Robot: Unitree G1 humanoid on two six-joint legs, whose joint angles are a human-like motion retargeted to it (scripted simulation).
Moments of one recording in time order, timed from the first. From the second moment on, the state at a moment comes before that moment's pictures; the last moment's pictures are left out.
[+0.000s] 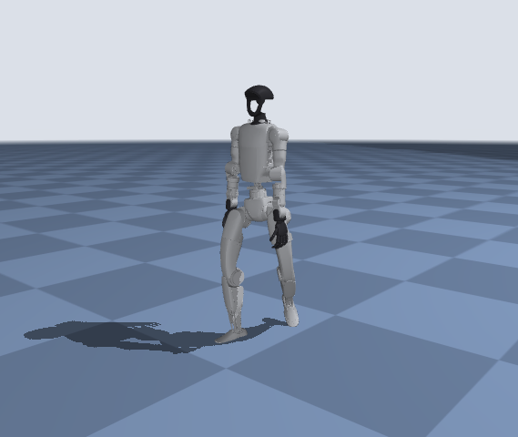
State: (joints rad) left arm -0.06 0.12 0.46 1.54 0.40 0.04 0.12; right arm -0.07 -0.09 -0.07 1.66 -0.03 0.00 0.00; waist -0.25 -0.15 -0.05; left_leg 0.24 0.05 0.67 0.60 0.24 0.02; right_leg -0.21 -0.21 -0.24 0.29 -0.14 -0.07
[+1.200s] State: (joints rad) left arm -0.36 0.18 0.48 1.39 0.26 0.01 0.09; right arm 0.11 -0.08 -0.10 1.64 0.14 0.01 0.20; waist -0.31 -0.02 -0.04; left_leg 0.24 0.00 0.39 0.14 -0.18 -0.05; right_leg -0.47 -0.13 -0.31 0.35 0.02 -0.09
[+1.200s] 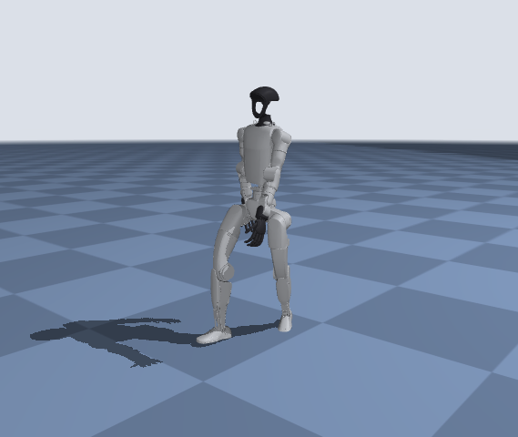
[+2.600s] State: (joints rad) left arm -0.43 0.24 0.45 1.48 0.25 0.02 0.06; right arm 0.09 -0.14 -0.21 1.60 -0.04 0.09 0.15; waist -0.27 0.00 -0.02; left_leg 0.16 -0.01 0.36 0.13 -0.30 0.00; right_leg -0.49 -0.18 -0.36 0.30 0.06 -0.06
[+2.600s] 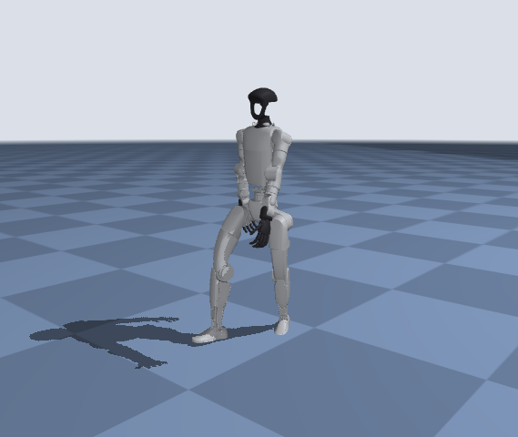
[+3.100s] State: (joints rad) left arm 0.14 0.04 0.68 1.69 0.46 0.20 -0.08; right arm -0.38 -0.10 0.01 1.55 -0.01 0.04 0.02; waist -0.12 -0.06 0.01; left_leg -0.33 0.13 0.61 0.40 -0.10 0.02; right_leg 0.02 -0.03 -0.33 0.09 -0.16 -0.07
